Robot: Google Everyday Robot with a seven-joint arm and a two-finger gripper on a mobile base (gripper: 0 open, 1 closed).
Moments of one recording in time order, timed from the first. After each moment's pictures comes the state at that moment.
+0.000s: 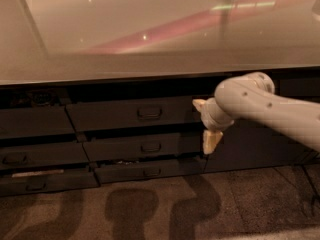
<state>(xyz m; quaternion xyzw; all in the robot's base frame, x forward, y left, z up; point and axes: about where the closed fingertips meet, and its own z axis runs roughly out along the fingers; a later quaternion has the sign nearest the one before) 0.603 -0.159 0.671 -0.75 0.62 -0.10 0.21</state>
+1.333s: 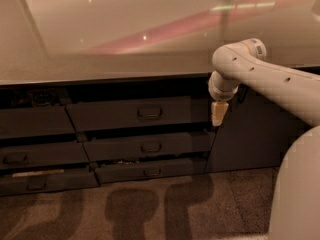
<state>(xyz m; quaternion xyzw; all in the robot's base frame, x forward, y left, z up) 0.707 -0.217 0.689 -0.70 0.69 -0.13 0.15</state>
